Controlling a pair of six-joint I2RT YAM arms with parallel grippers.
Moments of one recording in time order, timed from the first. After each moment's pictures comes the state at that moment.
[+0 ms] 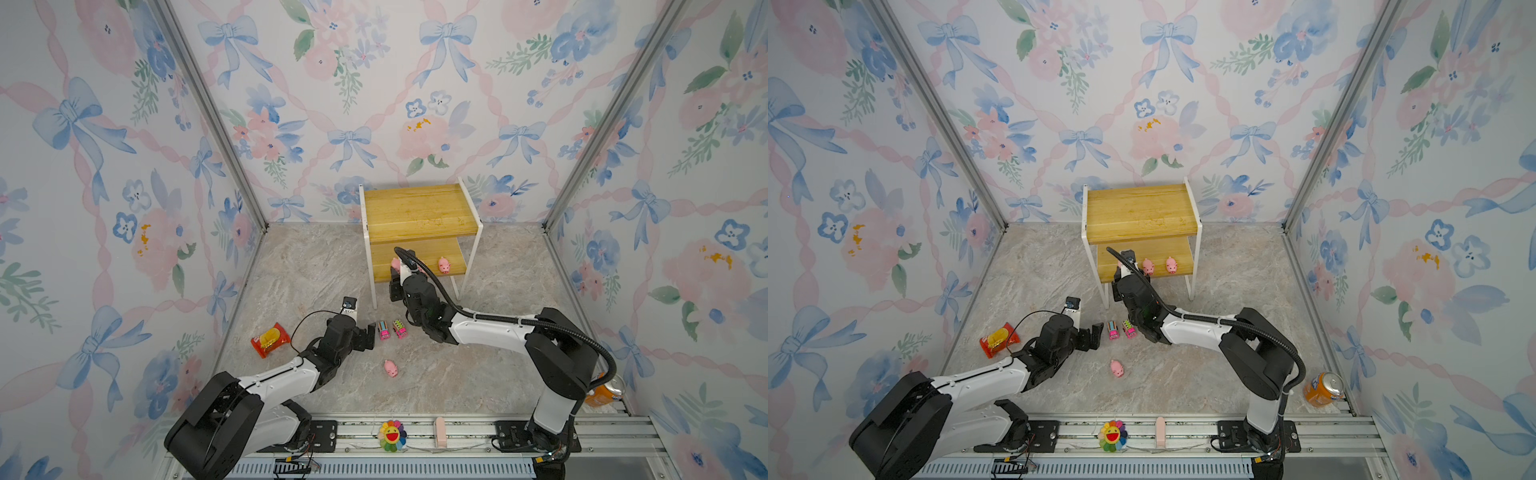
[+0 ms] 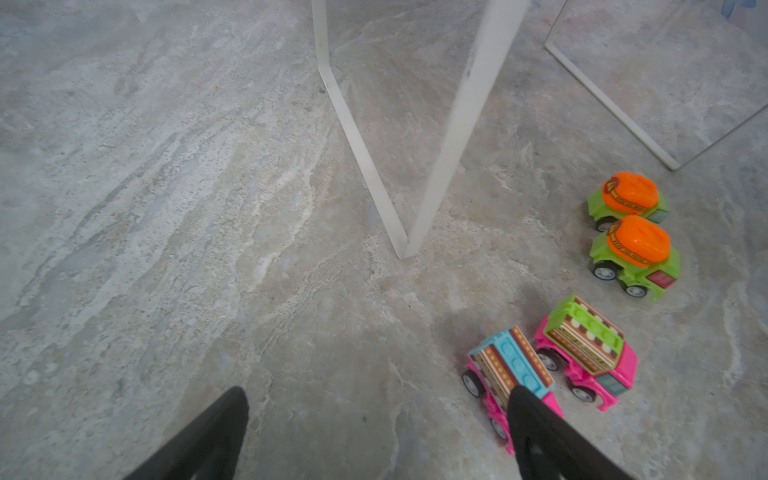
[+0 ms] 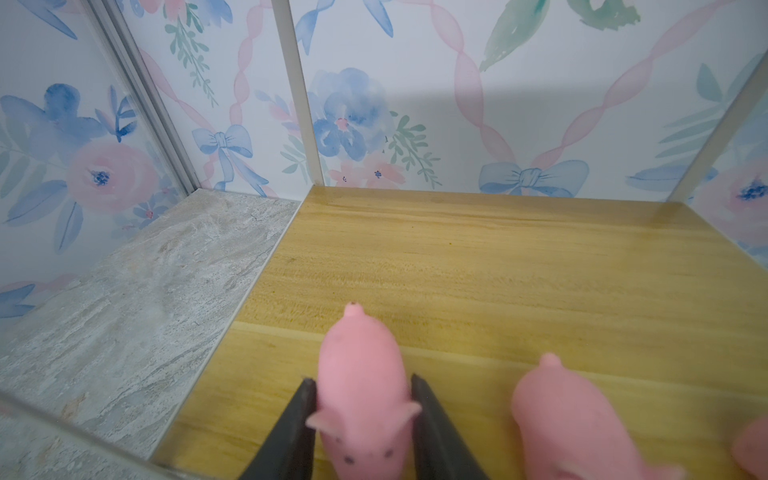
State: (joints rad) left arm -0.57 1.19 0.29 0.29 -0.22 -0.27; right arm 0.92 1.81 1.10 0.46 0.59 0.20
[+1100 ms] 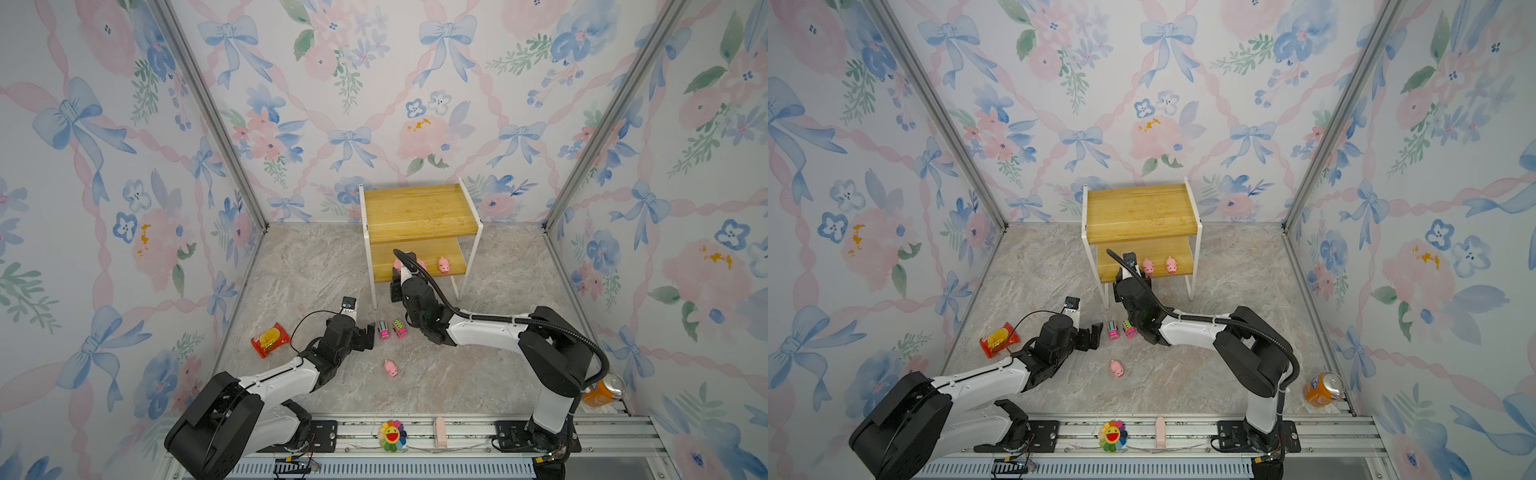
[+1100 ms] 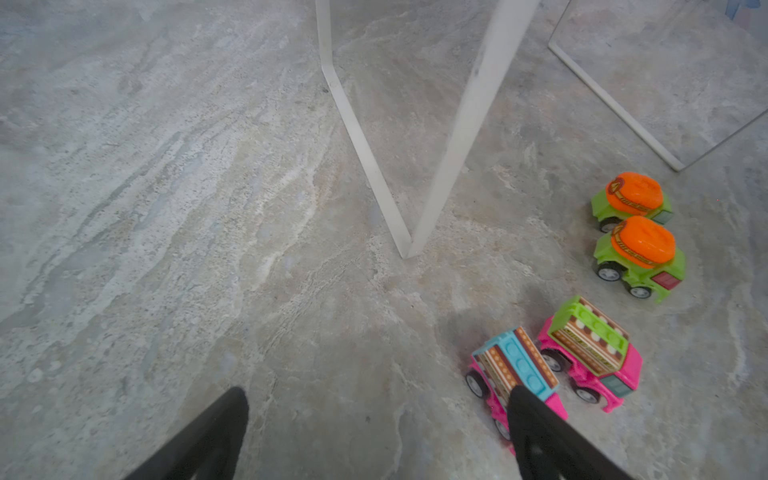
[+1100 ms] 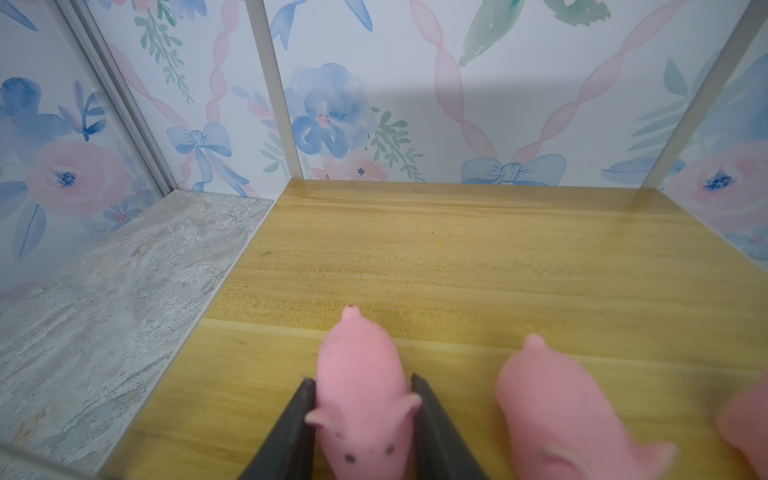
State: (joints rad) left arm -0.57 1.19 0.29 0.29 -0.22 -0.27; right arm 0.92 1.83 1.09 0.50 0.64 0.20
